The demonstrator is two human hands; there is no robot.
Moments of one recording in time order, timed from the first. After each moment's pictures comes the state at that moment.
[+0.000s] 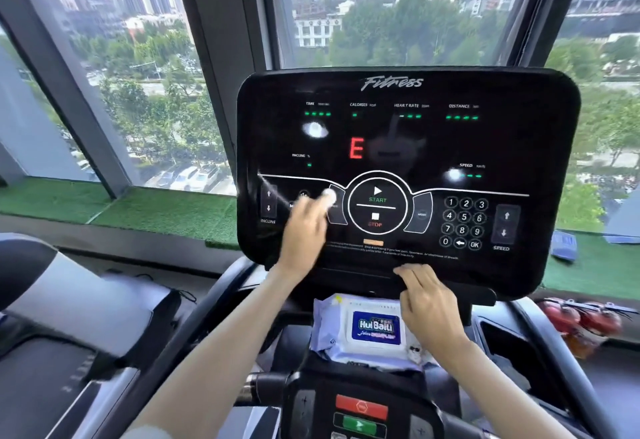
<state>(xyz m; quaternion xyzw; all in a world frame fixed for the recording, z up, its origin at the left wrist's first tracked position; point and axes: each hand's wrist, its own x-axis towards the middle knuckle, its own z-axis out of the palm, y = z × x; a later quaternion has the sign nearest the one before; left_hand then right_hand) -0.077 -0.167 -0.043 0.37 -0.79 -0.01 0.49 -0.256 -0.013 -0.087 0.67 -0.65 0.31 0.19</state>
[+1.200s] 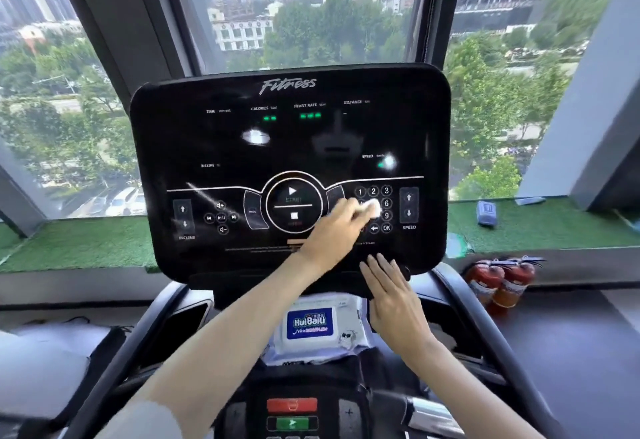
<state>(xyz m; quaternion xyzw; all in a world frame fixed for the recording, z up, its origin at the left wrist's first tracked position) -0.224 -0.108 -0.028 0.16 -0.92 0.07 0.36 -0.305 0.035 -0.108 0.64 -0.71 0.22 0.19</state>
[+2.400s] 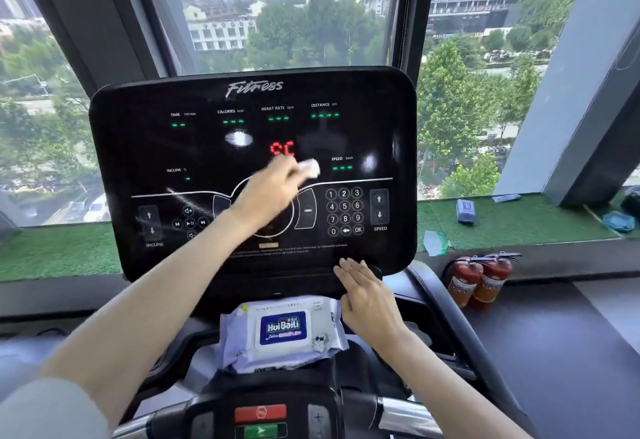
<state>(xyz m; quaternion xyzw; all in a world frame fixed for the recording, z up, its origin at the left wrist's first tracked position) -0.199 -0.166 0.039 0.16 -0.91 0.17 0.33 -0.310 0.035 -0.091 0.64 -0.70 0.28 0.16</state>
